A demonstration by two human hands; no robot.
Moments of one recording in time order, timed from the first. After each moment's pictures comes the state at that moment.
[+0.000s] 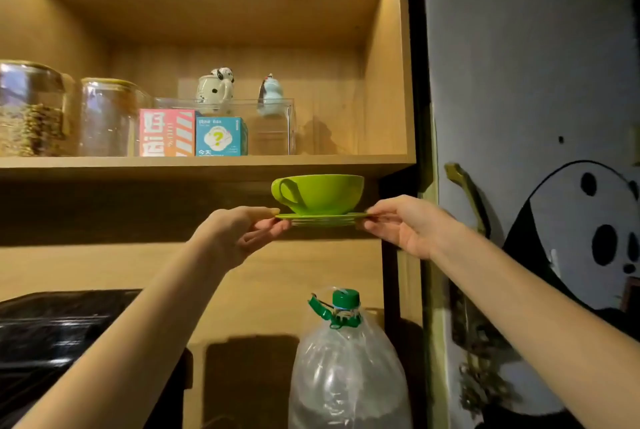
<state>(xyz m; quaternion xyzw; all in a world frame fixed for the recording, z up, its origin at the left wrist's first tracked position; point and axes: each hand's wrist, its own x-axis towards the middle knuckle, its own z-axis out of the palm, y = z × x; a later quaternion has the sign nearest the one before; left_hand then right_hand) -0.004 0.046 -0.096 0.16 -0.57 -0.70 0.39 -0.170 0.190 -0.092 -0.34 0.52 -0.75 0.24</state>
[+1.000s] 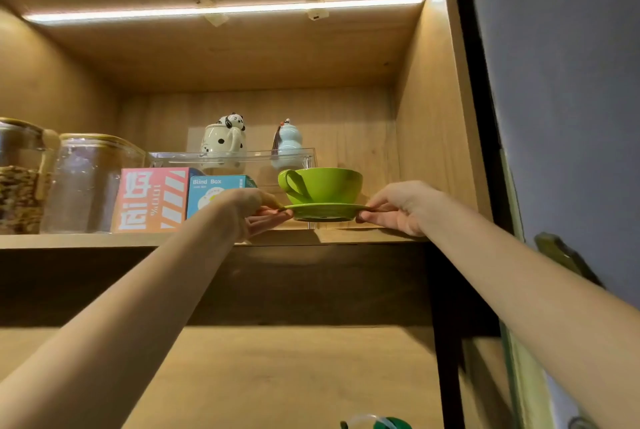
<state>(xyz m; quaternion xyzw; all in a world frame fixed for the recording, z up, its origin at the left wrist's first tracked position) -0.076 -0.064 0.048 0.24 -0.64 -0.61 0.41 -0.237 0.063 0.056 -0.36 0.62 -0.67 0.19</state>
